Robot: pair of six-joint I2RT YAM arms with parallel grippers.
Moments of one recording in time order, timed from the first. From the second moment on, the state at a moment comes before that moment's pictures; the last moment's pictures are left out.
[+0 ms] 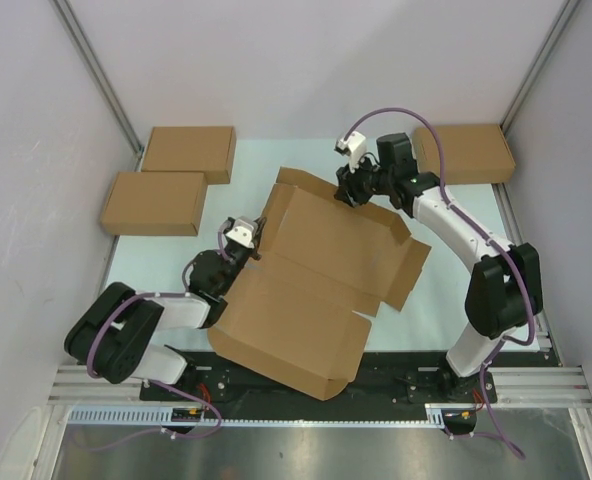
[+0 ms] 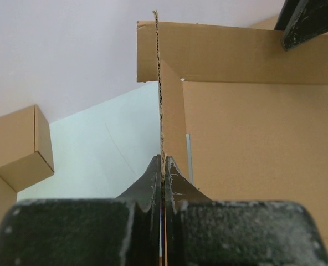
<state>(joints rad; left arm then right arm) -0.51 1.40 0.31 1.26 0.01 0.16 0.39 1.68 1.43 -0.32 -0.47 -0.29</state>
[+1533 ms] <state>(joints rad) -0.50 1.19 0.40 1.04 -0.30 0.08 0.69 1.56 1.37 -0.33 0.13 -0.45</state>
